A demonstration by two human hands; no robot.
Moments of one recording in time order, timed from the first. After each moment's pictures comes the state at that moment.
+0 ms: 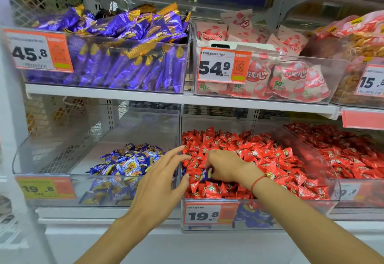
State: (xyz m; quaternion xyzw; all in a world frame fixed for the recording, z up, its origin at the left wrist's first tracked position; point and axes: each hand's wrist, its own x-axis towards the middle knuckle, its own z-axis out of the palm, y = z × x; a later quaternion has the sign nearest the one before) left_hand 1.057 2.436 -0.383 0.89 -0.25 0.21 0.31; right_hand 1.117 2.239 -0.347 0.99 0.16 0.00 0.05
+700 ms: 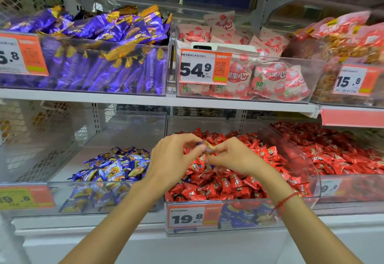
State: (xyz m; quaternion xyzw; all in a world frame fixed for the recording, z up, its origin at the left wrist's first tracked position) left_hand 1.082 2.380 -0.325 0.88 -0.24 0.23 0.35; right_hand 1.067 2.208 -0.305 0.92 0.05 0.01 -0.39
